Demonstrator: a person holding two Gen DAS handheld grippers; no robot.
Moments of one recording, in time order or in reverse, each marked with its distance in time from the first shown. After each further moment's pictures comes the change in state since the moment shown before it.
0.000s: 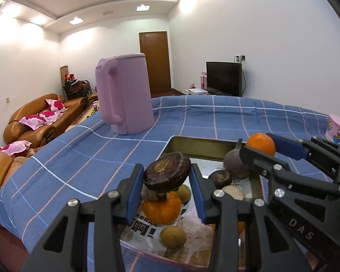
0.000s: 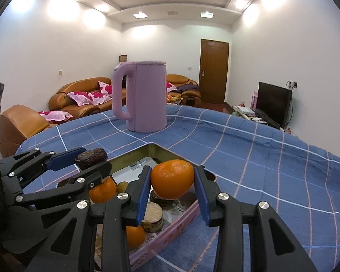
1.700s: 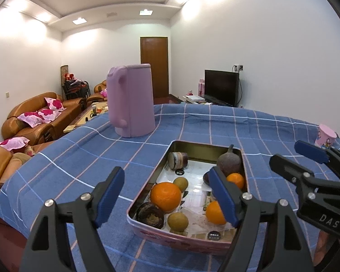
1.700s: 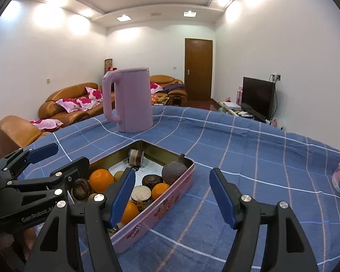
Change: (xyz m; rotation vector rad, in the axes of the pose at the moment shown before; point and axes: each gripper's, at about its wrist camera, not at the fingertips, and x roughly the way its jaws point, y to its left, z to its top) left arm -0.046 0.016 -0.002 -0.042 -0.042 -0.044; right arm -0.066 -0.011 -0.010 0.069 -0.026 -0.092
